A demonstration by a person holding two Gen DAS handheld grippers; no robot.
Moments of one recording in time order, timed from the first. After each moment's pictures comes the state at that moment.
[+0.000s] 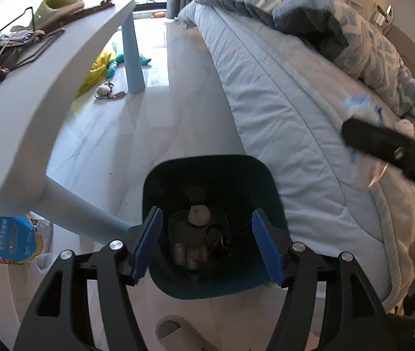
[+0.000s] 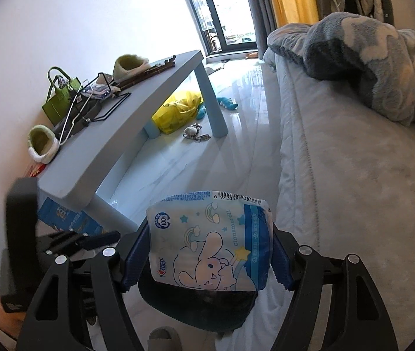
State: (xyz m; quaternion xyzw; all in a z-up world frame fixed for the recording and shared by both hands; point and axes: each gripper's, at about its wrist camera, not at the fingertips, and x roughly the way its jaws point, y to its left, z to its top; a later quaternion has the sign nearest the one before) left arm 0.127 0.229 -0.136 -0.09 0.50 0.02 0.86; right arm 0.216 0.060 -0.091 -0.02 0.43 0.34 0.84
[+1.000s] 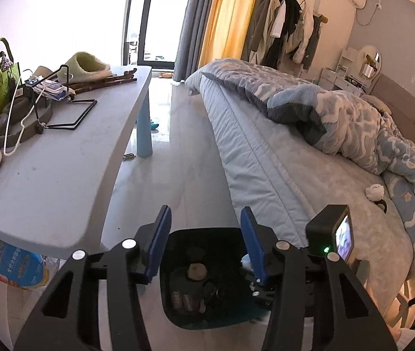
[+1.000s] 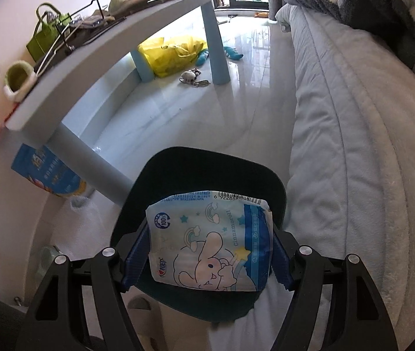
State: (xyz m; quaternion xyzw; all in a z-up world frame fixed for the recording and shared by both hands) left arm 0.101 0.251 -0.041 -0.11 0.36 0.03 0.93; right arm 0.207 0.104 -0.173 -0.11 0.50 0.33 0.79
